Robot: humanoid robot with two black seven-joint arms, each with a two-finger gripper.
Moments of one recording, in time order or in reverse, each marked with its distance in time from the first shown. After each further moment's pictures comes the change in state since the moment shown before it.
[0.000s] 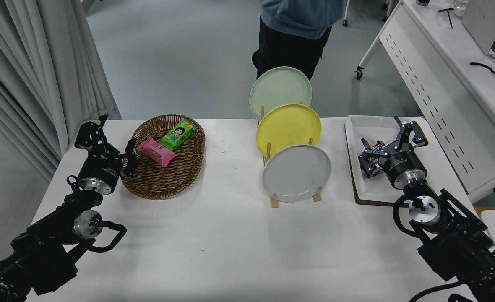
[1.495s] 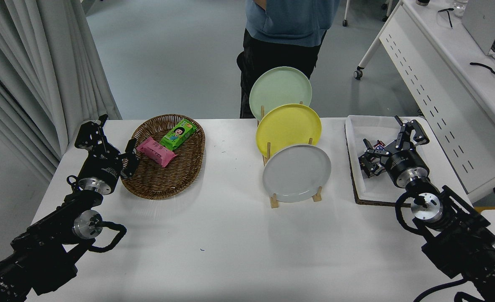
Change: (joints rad) left arm 0.000 0.000 0.000 0.000 0.001 0.000 0.000; right arm 0.067 -0.079 -0.185 0.005 0.132 -0.066 -0.007
